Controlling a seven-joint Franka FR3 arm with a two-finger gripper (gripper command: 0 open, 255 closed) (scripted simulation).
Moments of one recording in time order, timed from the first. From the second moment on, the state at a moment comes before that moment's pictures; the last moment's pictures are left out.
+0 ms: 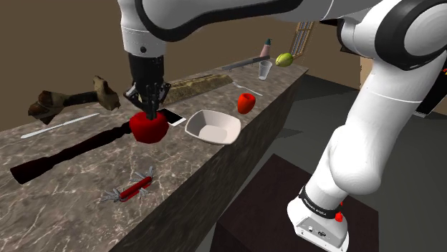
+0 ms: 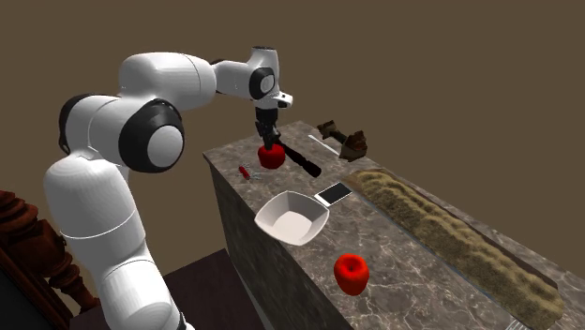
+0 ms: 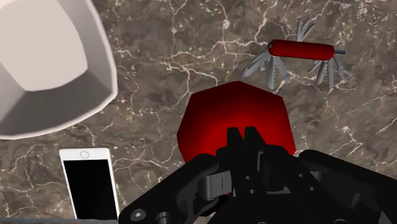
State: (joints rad) arm 0.17 0.07 0.40 -1.77 -0.01 1.85 0.46
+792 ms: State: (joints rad) arm 0.11 -0.08 0.35 -1.81 0.05 1.74 0.34
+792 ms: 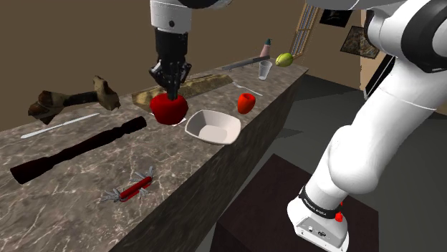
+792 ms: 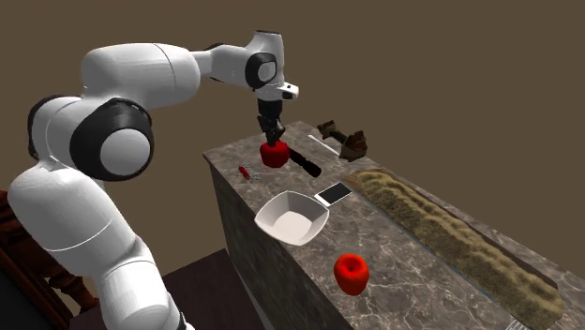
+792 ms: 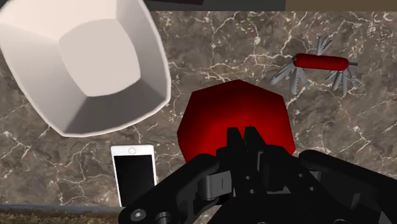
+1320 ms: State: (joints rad) arm 0.04 -0.27 0.23 -1.97 0.08 1.71 0.14
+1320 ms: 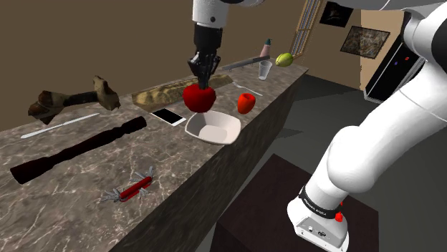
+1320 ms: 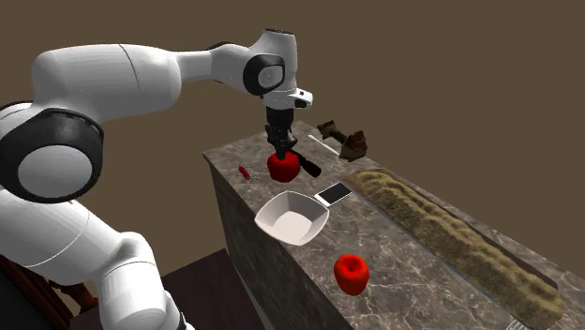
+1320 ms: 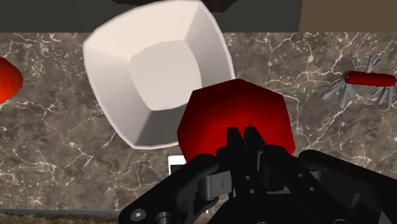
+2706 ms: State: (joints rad) arm -0.01 -0.38 0.12 -2.23 0.07 1.85 -0.02
